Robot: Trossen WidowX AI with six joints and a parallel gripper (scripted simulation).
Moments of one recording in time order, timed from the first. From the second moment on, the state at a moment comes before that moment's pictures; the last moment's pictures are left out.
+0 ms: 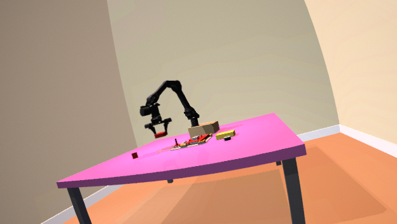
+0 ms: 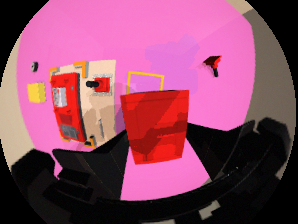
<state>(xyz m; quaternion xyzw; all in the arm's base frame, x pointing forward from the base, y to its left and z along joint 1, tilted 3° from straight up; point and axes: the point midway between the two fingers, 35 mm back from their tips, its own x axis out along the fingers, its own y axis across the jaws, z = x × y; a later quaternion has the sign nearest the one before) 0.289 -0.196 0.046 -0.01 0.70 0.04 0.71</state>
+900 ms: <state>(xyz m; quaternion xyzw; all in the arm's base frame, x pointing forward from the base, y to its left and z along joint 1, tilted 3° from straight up) 0.335 -0.093 0.051 0.02 0.70 0.01 0.71</state>
